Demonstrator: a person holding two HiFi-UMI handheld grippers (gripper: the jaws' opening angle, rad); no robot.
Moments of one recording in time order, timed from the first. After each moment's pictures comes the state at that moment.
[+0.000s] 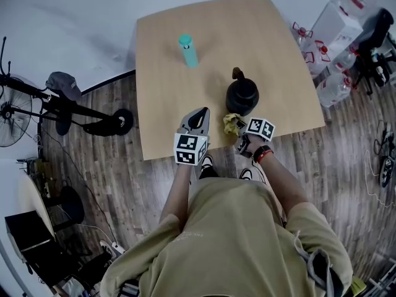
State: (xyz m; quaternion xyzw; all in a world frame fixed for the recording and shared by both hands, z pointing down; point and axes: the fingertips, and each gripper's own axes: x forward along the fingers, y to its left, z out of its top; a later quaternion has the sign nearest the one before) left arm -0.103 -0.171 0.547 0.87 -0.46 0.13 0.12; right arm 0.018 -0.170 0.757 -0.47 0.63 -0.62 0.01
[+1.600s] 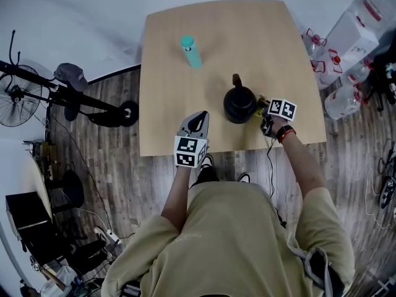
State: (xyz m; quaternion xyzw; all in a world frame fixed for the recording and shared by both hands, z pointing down) left arm -0.061 -0.194 0.561 0.84 -0.51 0.16 0.12; right arm 0.173 -0.304 0.736 -0.50 0.70 -0.50 -0.10
